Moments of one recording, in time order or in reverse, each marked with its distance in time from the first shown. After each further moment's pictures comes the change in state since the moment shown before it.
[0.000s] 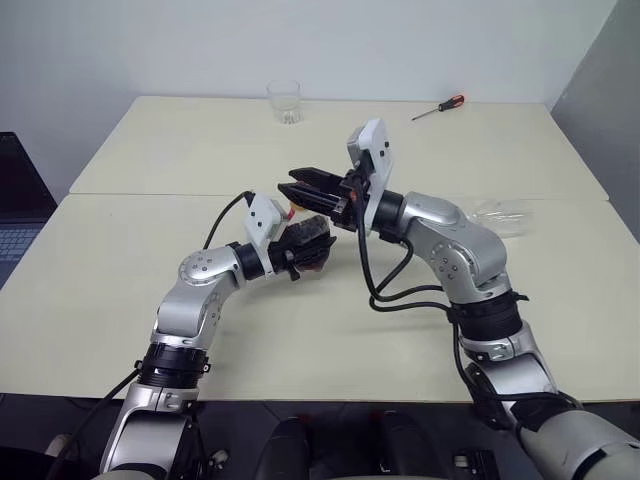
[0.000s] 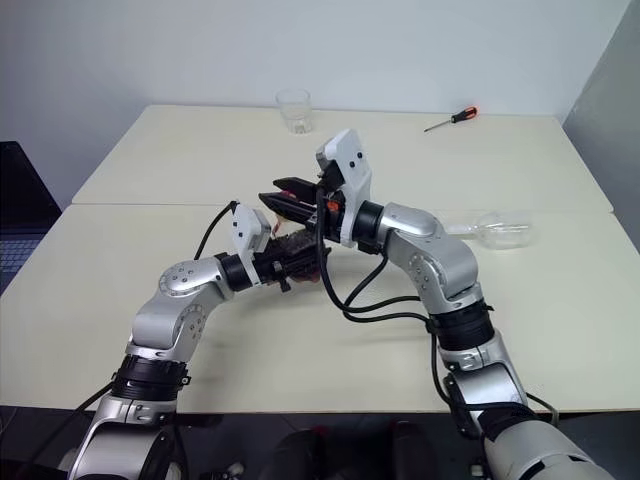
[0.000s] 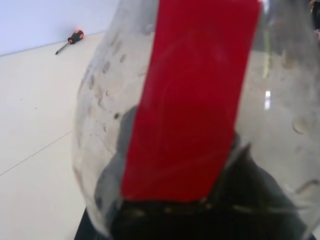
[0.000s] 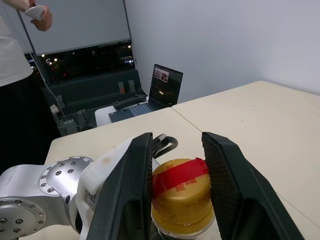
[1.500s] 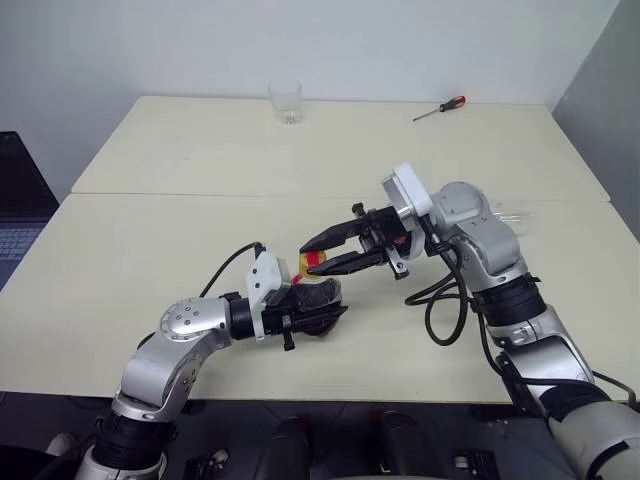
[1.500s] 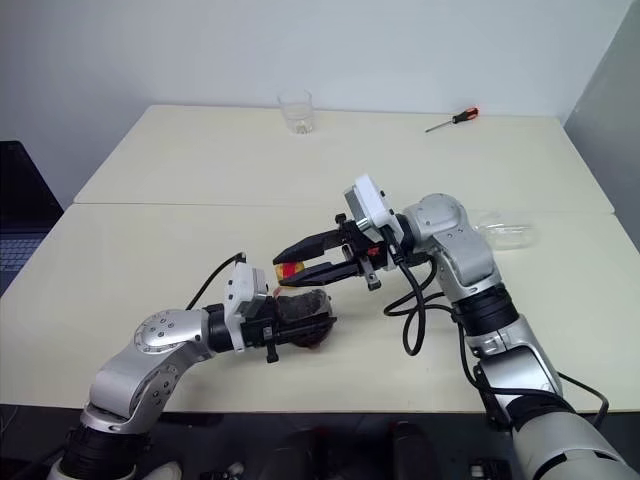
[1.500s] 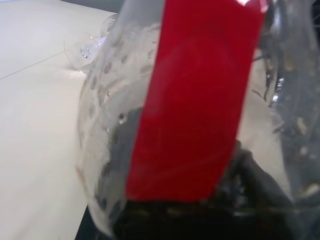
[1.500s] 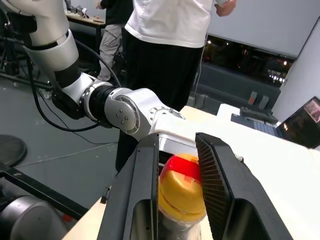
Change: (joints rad) left arm 0.319 0.124 -0.032 -0.447 -0.128 0.167 -0.086; right arm -0.043 -0.204 0.101 0.160 0.030 -0.398 0.806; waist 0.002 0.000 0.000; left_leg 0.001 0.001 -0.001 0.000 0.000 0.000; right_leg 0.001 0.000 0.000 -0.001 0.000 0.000
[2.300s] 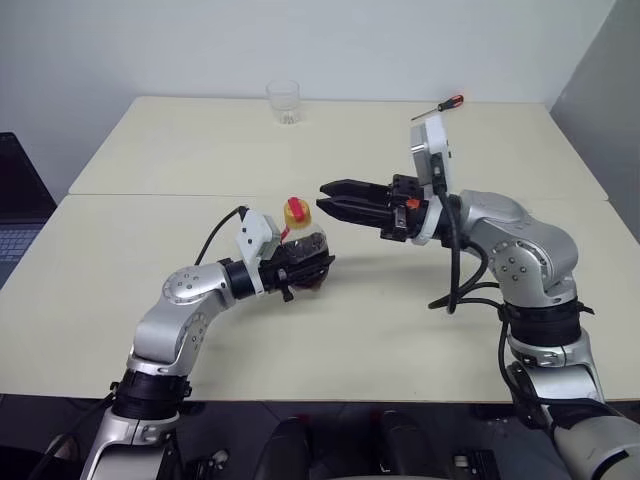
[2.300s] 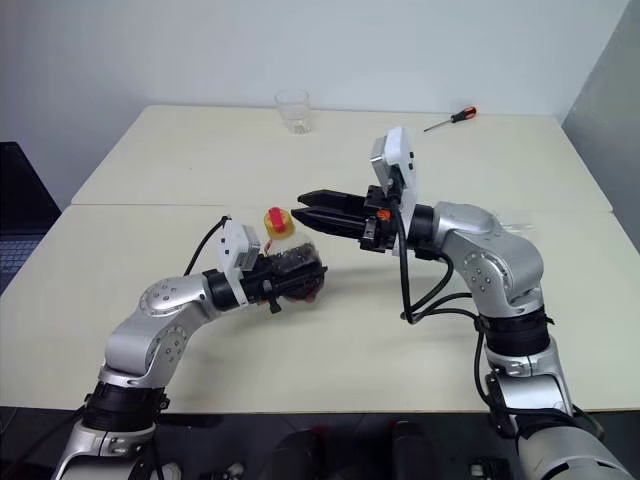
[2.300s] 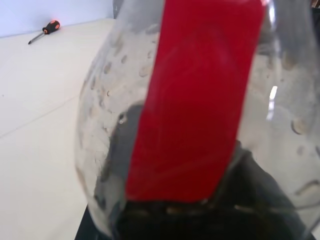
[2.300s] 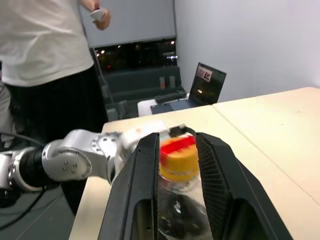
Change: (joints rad) left arm -0.207 -0.055 0.042 0.251 0.034 -0.060 0.085; right arm 0.098 0.021 -0.199 -0.333 0.161 0.533 -0.627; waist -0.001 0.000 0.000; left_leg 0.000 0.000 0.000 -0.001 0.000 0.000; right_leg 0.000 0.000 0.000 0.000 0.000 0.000
